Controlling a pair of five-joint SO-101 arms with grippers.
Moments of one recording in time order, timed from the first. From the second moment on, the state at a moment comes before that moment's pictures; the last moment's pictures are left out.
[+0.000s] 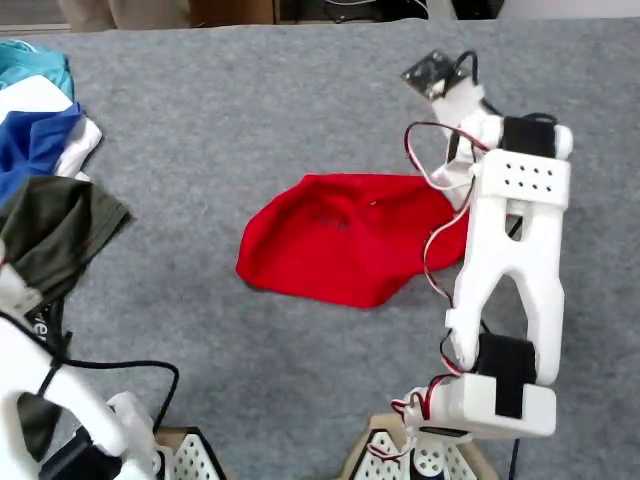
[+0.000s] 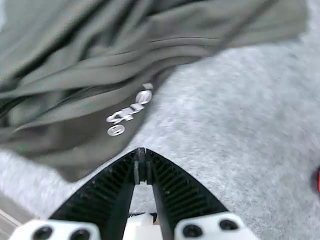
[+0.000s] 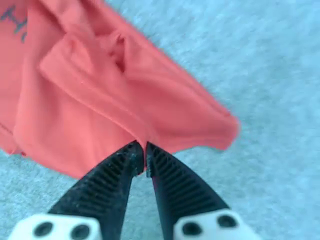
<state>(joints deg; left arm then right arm) -44.8 -31.2 21.3 93.6 -9.2 6.5 -2.2 -5.3 82.2 35.6</state>
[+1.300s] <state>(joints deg) 12.4 7.0 24.9 68.9 21.7 13.8 -4.7 20.9 35.7 20.4</state>
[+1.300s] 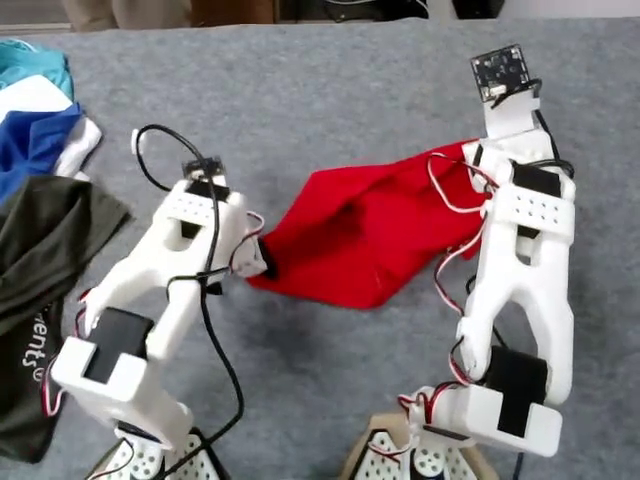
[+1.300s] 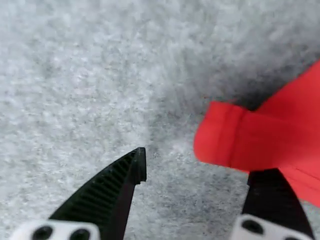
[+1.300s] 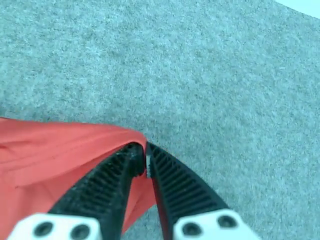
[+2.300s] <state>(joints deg) 13.7 11.6 22.8 49.9 1.2 13.8 -4.6 21.1 34.0 20.4</state>
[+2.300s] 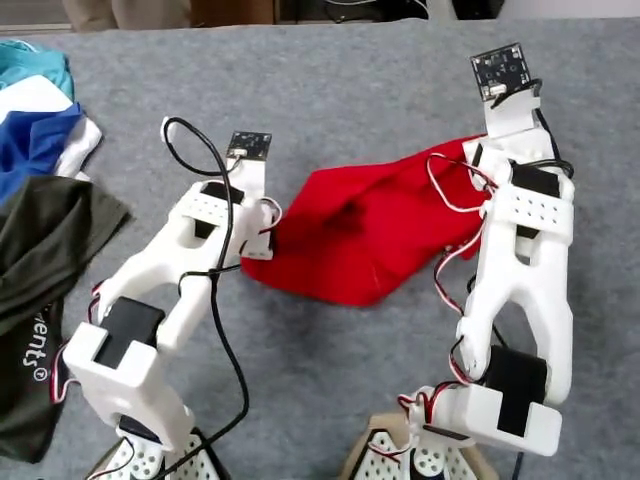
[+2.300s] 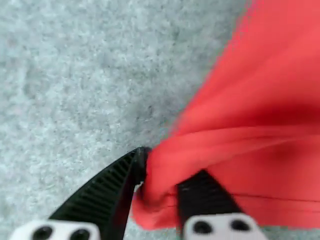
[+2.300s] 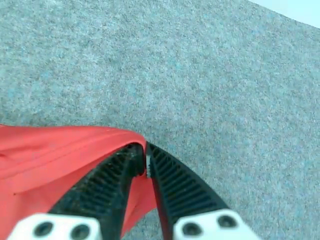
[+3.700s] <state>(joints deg) 17.5 -21.7 -47.6 100.4 -5.0 9.1 -42.9 -20.1 65.3 20.2</state>
